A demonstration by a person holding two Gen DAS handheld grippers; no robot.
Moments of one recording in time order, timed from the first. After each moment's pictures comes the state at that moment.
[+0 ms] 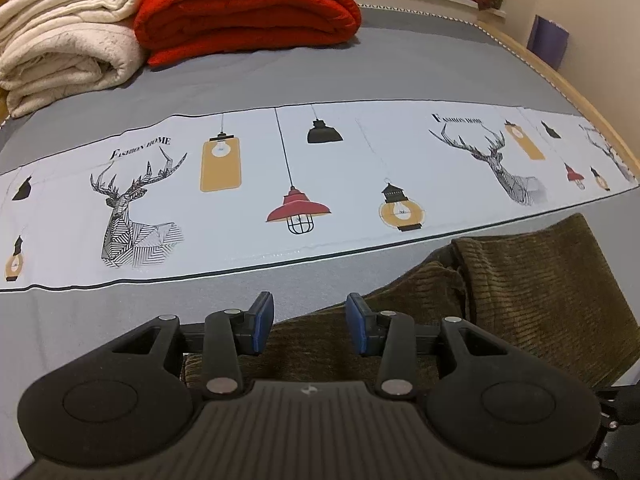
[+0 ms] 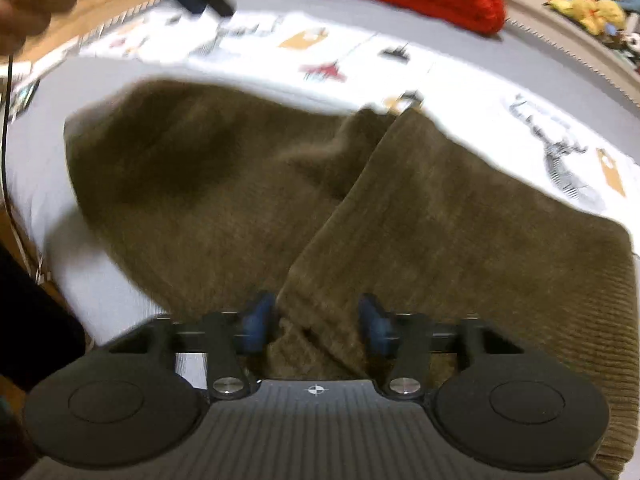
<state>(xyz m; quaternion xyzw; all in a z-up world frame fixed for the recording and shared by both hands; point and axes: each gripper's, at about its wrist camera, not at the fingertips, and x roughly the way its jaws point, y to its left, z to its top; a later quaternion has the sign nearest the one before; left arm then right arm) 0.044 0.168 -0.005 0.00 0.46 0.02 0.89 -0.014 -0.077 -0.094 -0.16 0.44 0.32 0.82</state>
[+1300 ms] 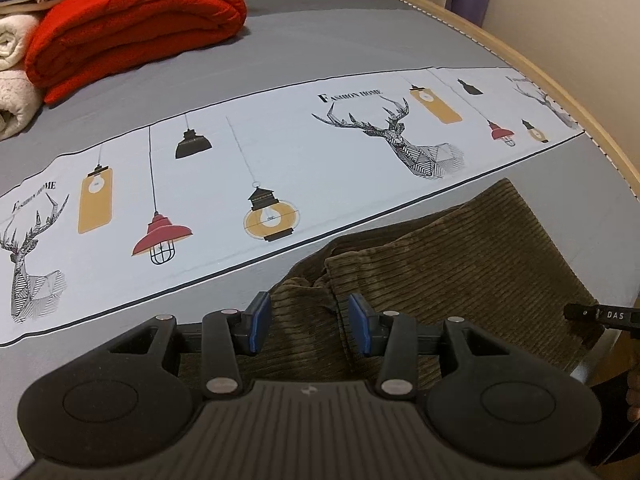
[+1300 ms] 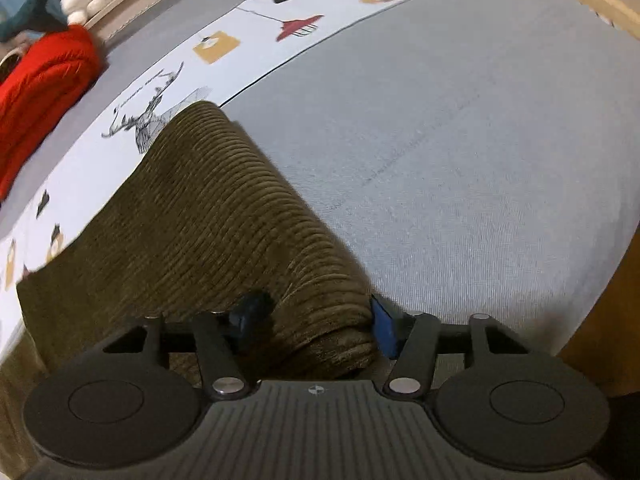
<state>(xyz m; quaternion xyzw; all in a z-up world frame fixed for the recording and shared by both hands) 0.083 0.051 -0.021 0.04 0.48 -0.08 0.87 0.027 -0.323 -0.112 0.23 0.50 -0.08 0.83</state>
